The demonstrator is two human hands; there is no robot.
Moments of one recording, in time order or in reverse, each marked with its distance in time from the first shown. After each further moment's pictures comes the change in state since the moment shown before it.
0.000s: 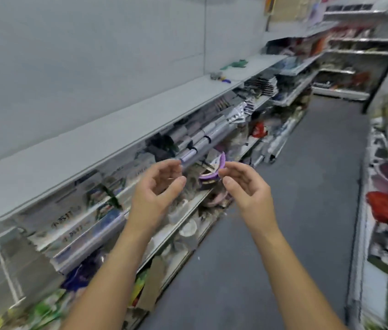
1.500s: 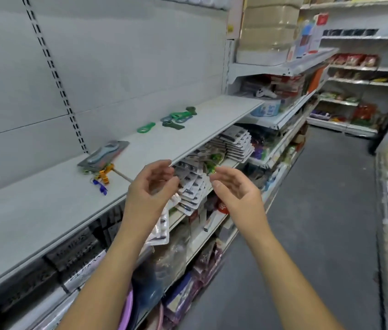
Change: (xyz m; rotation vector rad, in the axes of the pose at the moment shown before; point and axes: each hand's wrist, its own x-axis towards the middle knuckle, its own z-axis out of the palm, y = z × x) left_hand 0.754 -0.214 0.522 0.073 0.102 0.031; right_hand 0.837 0.212 -0.381 -0.104 -0.094 -0.020
